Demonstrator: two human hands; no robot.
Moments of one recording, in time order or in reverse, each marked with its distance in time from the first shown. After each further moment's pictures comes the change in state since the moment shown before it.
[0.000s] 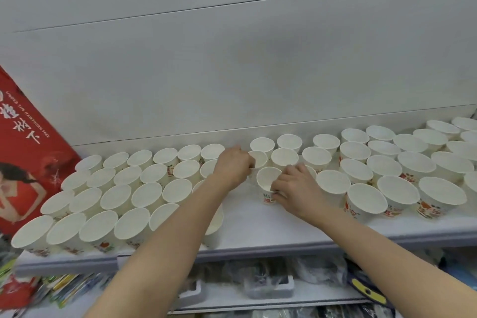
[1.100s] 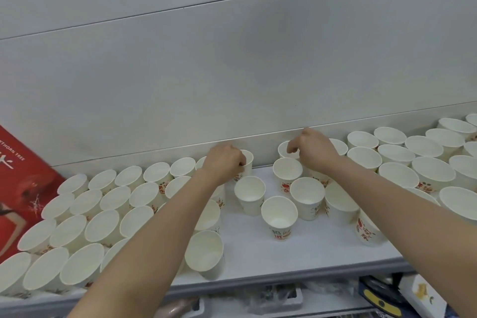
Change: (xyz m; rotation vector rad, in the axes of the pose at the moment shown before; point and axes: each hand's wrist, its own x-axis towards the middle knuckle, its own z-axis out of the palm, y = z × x) left_hand 0.049 -0.043 0.000 0.045 -0.070 0.029; right_hand 0.088 0.100 -0.005 0.011 -0.274 0.404
